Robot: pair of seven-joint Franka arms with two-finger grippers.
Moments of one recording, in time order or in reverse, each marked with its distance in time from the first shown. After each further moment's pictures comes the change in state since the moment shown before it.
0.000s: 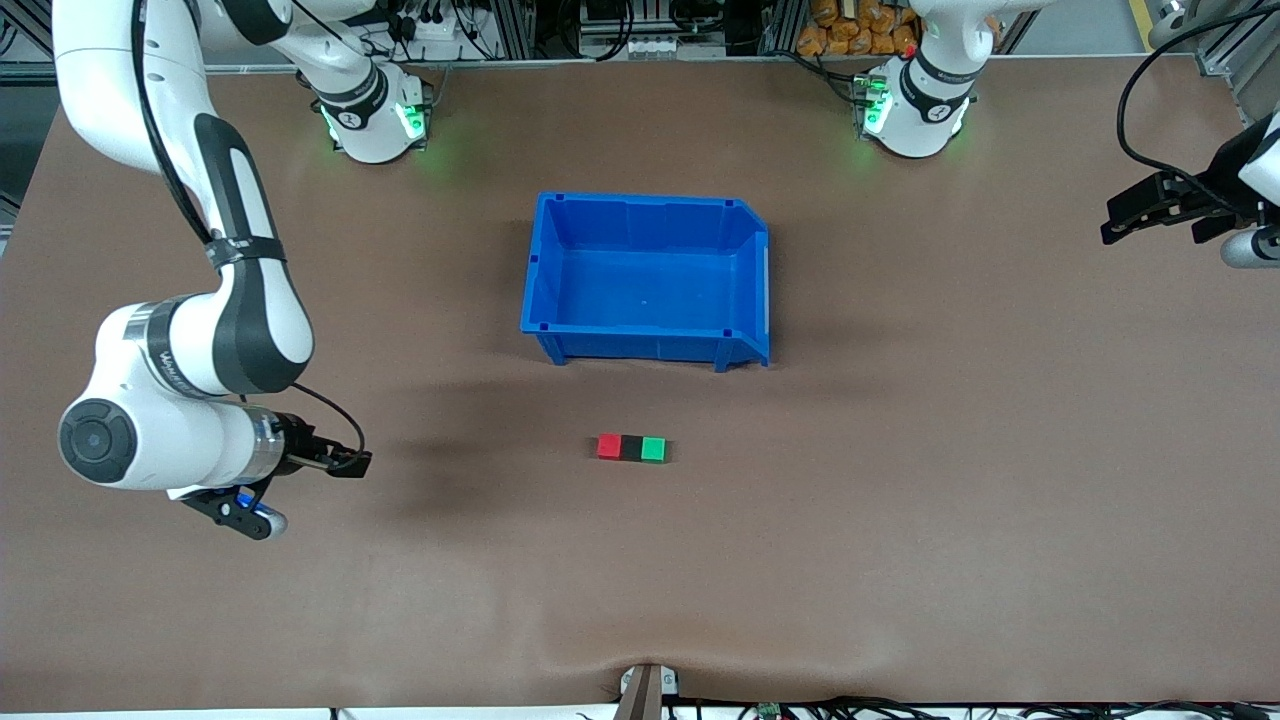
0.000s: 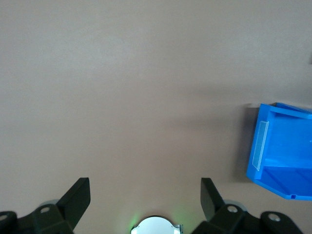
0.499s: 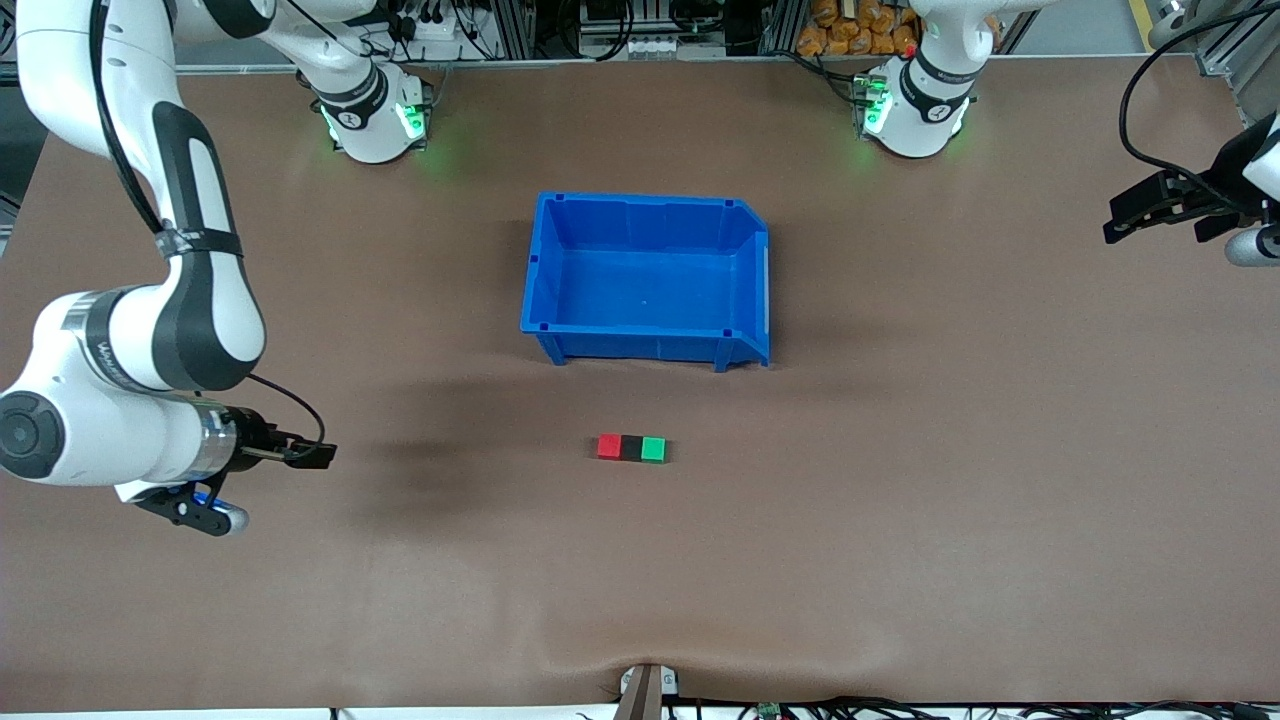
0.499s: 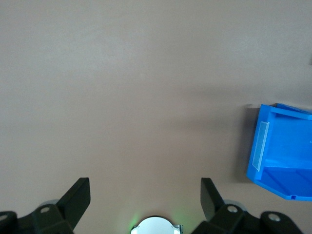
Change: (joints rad) left arm 0.002 -0.002 0.005 0.000 0.000 0.000 0.000; right arm -0.053 -0.037 -0.001 0.000 -0.010 -0.037 -0.132
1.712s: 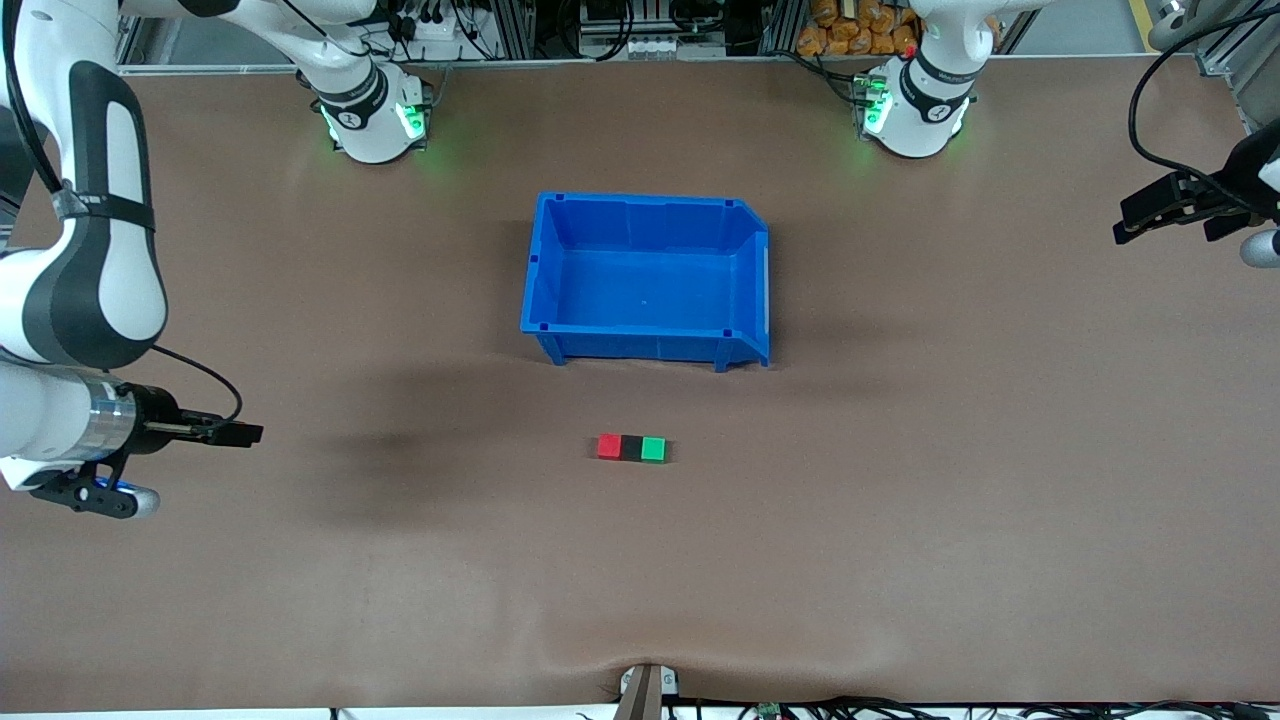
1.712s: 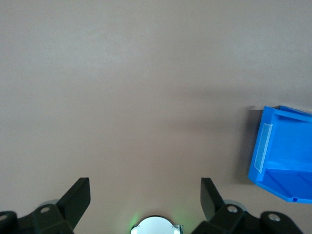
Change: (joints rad) left arm 0.017 -0.001 0.002 -0.002 0.000 0.000 0.000; right arm -0.088 -0.083 -0.001 0.000 -0.038 -0.077 -0.160
